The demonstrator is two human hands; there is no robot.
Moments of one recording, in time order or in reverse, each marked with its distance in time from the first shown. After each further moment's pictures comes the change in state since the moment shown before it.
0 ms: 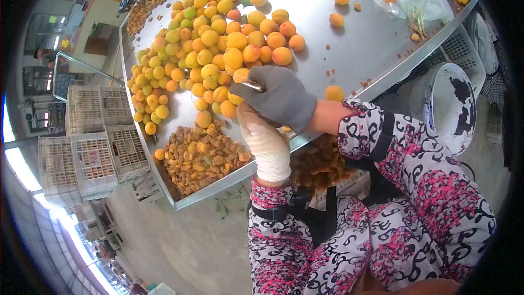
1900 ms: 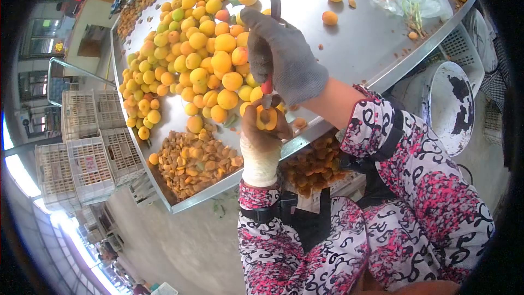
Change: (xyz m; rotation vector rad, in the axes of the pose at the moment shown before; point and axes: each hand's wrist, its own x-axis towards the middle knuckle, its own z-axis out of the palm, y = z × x) left_hand -0.001 -0.004 -0.003 -0.928 -0.384 -0.629; right_hand 0.022 -0.020 -0.048 0.903 0.140 0.216
